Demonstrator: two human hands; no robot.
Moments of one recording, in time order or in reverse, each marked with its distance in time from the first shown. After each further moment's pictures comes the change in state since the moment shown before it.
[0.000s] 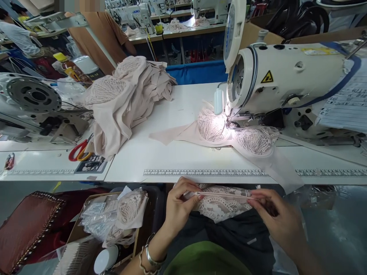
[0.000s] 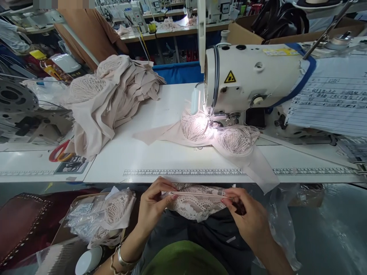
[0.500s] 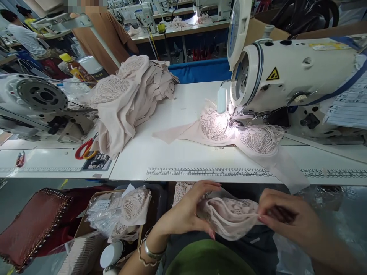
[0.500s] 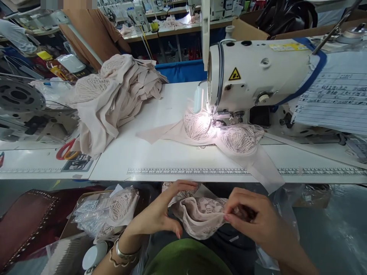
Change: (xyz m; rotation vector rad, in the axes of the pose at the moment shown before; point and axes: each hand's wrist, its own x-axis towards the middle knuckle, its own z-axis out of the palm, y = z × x) left_hand 0.009 0.016 -0.007 -0.090 -0.608 -0.093; right_hand 0.030 -0.019 -0.032 0.394 -0.482 -0.017
